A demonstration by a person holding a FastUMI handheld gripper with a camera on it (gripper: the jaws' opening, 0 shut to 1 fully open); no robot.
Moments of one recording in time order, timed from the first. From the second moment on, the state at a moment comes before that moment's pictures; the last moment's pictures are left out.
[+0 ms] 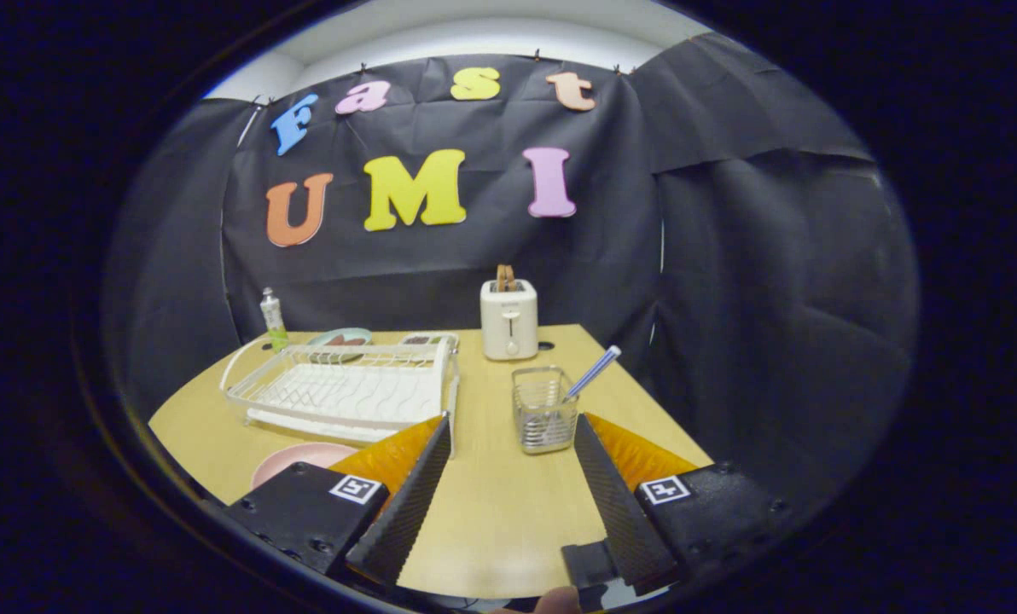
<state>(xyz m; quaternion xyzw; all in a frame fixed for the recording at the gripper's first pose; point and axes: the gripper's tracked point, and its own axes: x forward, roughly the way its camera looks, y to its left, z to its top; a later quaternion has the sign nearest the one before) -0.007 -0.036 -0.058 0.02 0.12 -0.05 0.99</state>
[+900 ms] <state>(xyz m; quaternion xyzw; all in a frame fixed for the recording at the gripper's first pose) 0.161 -0.111 -0.122 0.09 0.14 -0.03 0.99</state>
